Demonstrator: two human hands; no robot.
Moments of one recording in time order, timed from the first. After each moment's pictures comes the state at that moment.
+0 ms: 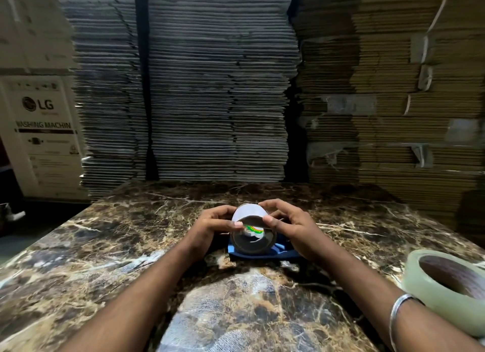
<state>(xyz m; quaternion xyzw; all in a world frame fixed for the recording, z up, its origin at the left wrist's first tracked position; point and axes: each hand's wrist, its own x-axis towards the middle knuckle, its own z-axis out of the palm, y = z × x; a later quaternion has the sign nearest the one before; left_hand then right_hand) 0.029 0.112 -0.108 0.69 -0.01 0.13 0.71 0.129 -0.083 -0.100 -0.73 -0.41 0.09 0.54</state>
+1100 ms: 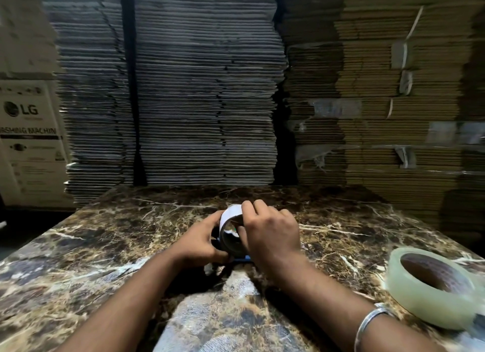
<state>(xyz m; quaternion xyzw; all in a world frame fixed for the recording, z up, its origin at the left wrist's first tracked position) 0.022 0.108 -0.108 0.88 -0.02 0.14 0.46 0.078 -0.054 -0.091 -0.85 -0.35 -0.39 0.09</state>
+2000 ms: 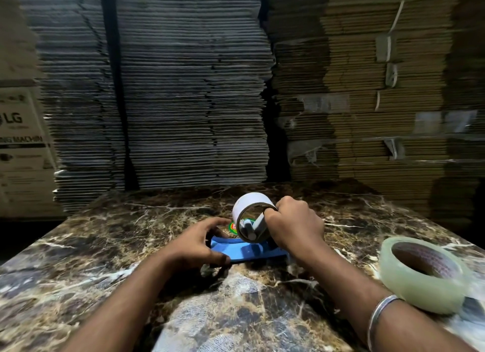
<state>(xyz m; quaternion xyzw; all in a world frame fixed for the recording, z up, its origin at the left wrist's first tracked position) 0.023 0.111 -0.105 0.90 0.02 0.05 0.42 0.101 -0.092 -0.067 -0.93 -0.18 -0.16 0.27</state>
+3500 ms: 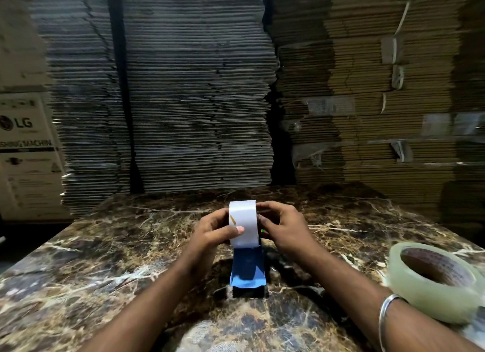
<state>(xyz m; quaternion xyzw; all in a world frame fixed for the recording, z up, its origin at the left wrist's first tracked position) 0.023 0.073 -0.100 0.72 -0.06 0.21 0.66 0.127 -0.076 -0.099 -0.75 -0.29 0.02 0.59</state>
